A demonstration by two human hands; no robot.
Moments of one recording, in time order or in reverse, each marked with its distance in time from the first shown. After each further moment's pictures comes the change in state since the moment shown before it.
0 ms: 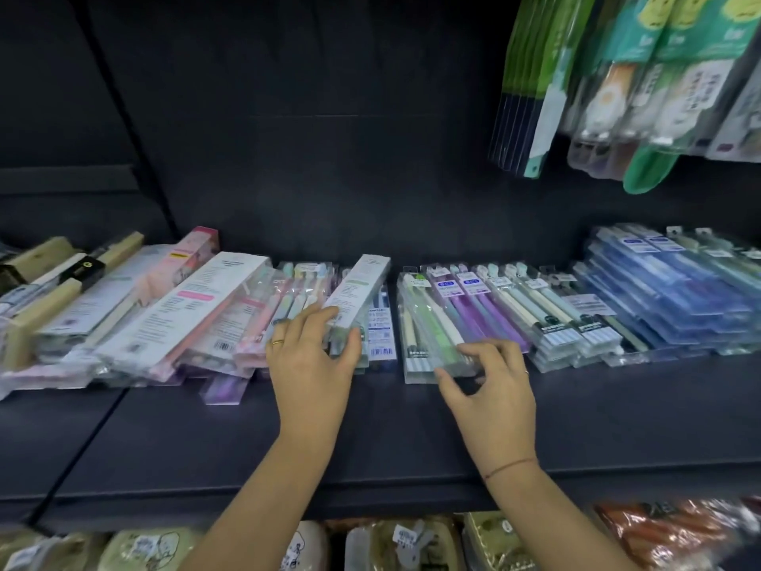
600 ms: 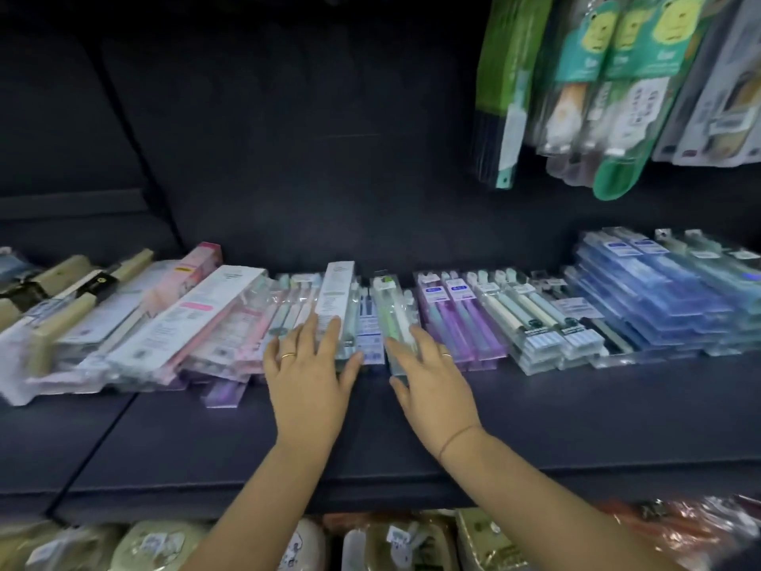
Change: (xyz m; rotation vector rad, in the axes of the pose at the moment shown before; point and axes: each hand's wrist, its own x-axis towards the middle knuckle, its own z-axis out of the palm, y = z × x) left_hand -0.010 0.001 0.000 0.512 -0.281 0.152; right_hand 0.011 -0.014 0.022 -0.235 -0.333 -0.372
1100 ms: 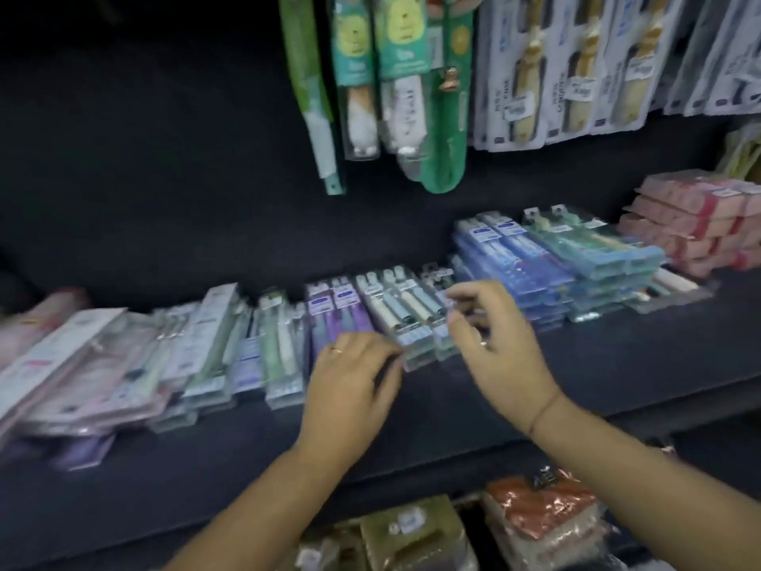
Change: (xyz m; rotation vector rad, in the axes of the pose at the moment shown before) left_hand -0.003 0.172 -0.016 -0.539 -0.027 0.491; right_hand -0.040 0.141 -0.144 0.544 0.345 0.149
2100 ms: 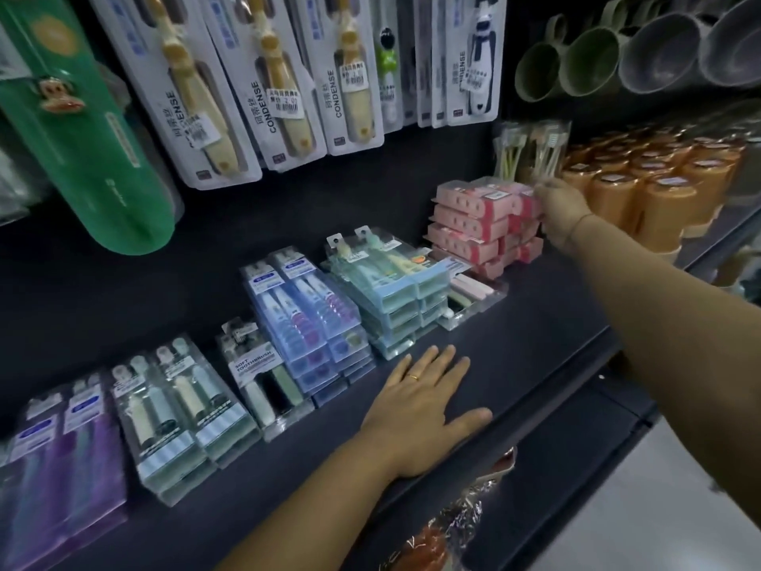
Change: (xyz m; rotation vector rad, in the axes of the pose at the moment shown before) left_hand 0.113 0.176 0.204 -0.122 -0.882 0.299; right_hand 0.158 0.228 -0.340 0.085 0.545 0.657
